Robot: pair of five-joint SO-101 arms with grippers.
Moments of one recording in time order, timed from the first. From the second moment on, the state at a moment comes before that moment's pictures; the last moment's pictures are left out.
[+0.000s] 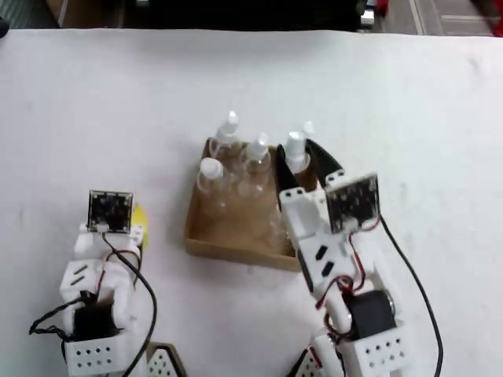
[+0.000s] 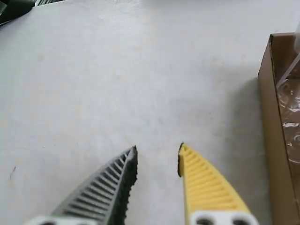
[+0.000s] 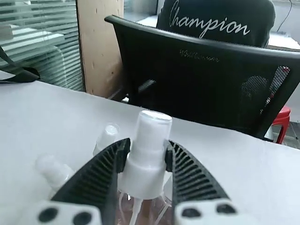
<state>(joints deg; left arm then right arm) -13.1 -103.8 97.1 48.9 -9.6 -20.3 -83.2 69.0 26.6 5.9</state>
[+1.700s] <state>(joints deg) -13.1 -103.8 97.1 48.9 -9.6 -18.4 -93.6 80.1 29.9 5.9</state>
